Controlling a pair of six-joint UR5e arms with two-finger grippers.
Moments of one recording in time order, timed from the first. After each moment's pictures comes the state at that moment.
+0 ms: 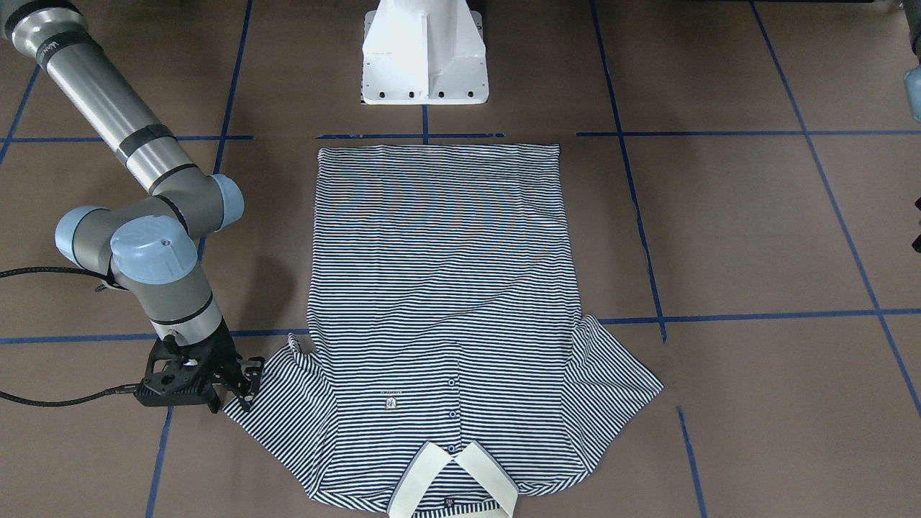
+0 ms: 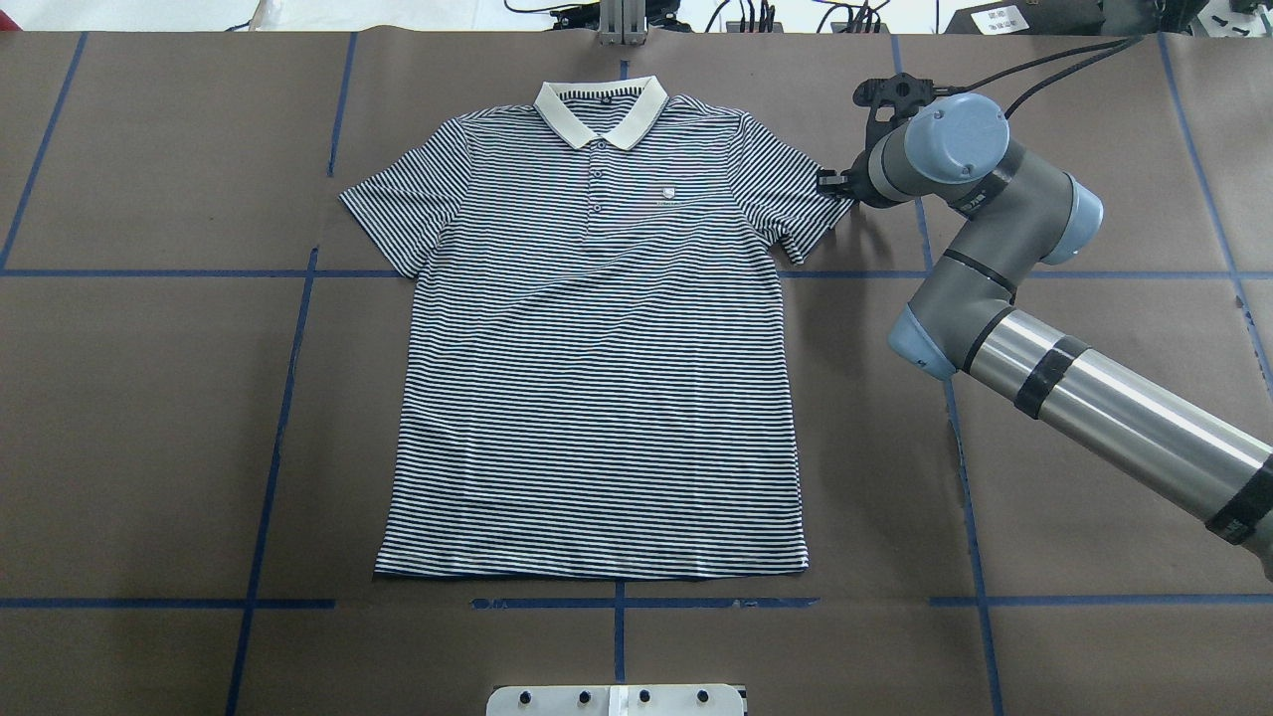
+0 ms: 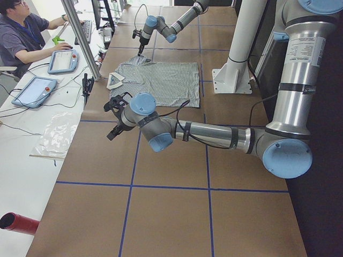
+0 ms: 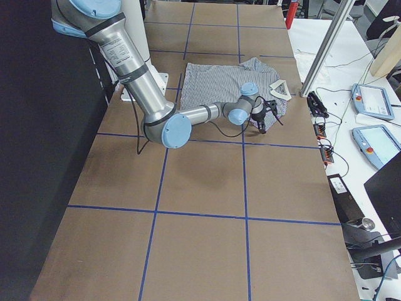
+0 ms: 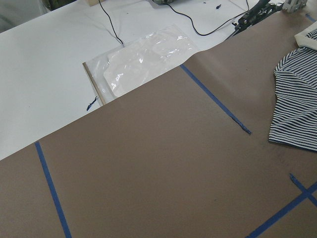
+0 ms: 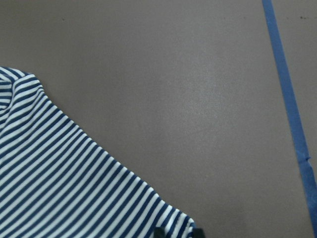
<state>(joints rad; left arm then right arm) -1.43 -1.67 -1.58 -2.43 -2.29 -0.20 0.82 -0.95 1.12 -0.88 1.74 1.02</state>
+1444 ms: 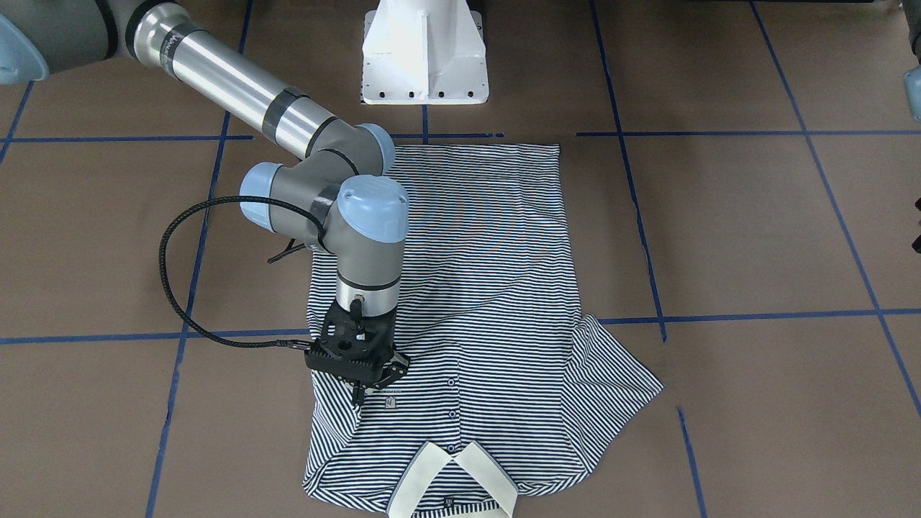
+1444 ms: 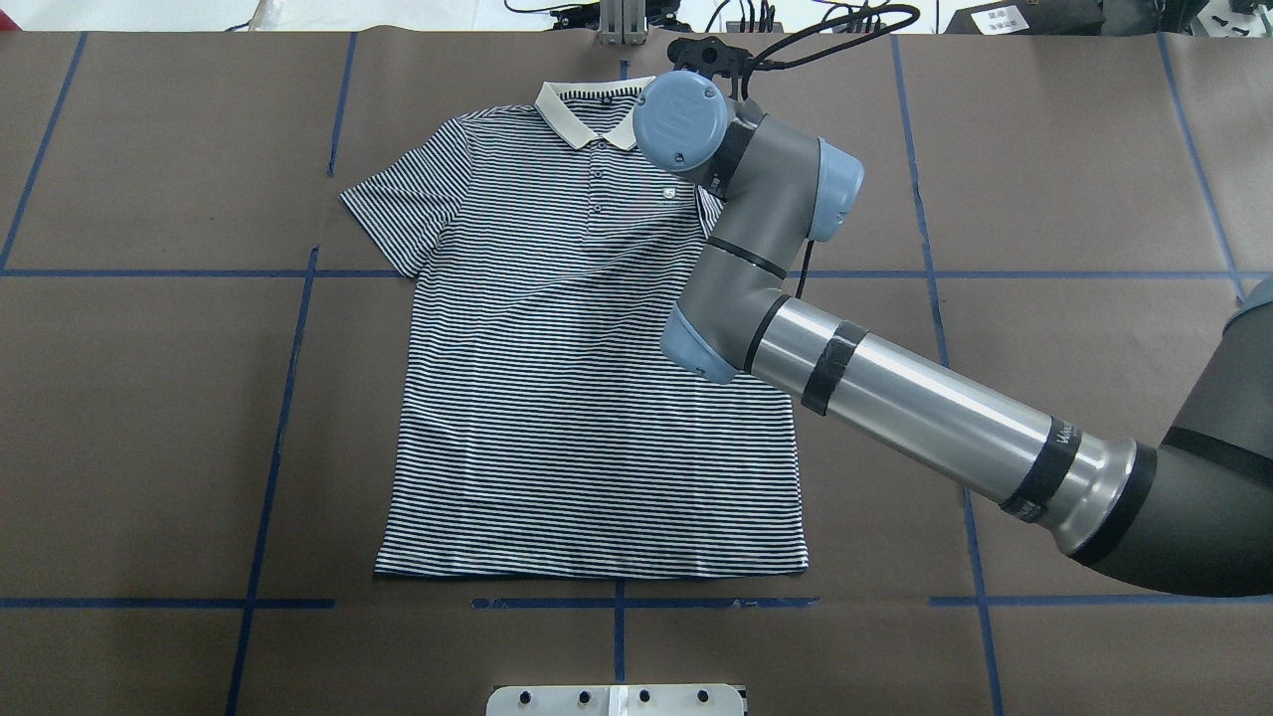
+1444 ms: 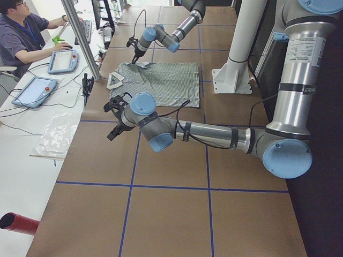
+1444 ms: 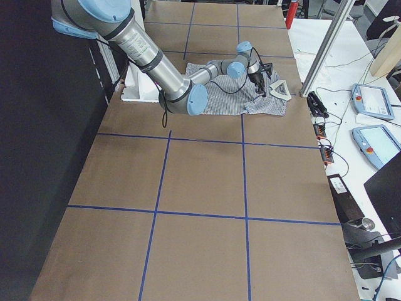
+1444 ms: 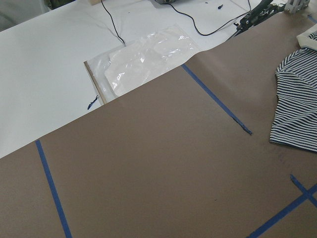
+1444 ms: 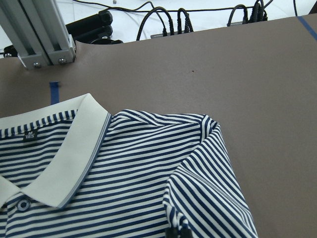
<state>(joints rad) -1.43 -1.67 -1.58 -2.43 -2.28 -0.21 0.67 -0.58 1.03 -1.26 1.45 1.34</state>
